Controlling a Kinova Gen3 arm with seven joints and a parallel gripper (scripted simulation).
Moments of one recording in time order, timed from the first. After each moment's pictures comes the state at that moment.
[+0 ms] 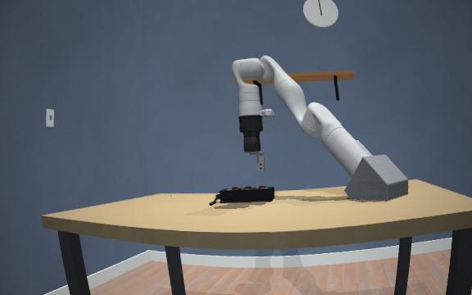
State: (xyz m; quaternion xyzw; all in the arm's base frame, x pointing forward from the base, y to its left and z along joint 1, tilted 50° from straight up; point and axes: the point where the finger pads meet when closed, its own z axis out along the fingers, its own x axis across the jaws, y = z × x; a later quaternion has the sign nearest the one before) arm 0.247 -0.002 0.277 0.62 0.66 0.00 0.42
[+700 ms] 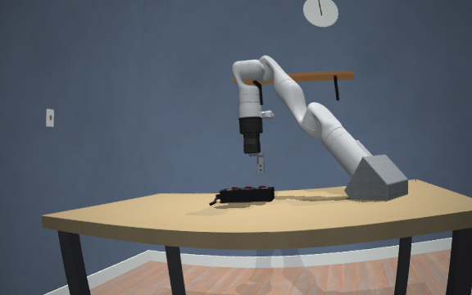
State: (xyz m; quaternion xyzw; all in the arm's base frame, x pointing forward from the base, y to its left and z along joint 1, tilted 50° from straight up) arm 0.251 -0.004 0.273 0.62 0.67 0.00 0.42
